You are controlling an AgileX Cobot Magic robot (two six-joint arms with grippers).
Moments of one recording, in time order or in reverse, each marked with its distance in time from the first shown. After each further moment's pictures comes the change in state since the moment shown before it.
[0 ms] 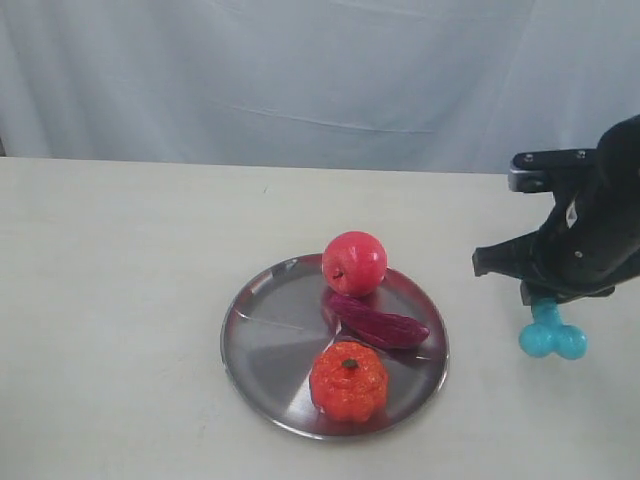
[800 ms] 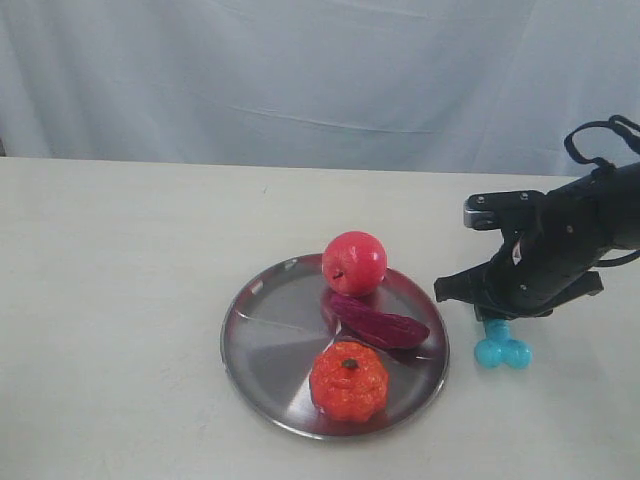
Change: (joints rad) left arm 0.000 0.000 0.000 0.000 0.000 0.000; right arm -0.002 0.228 0.005 0.006 -0.285 -0.034
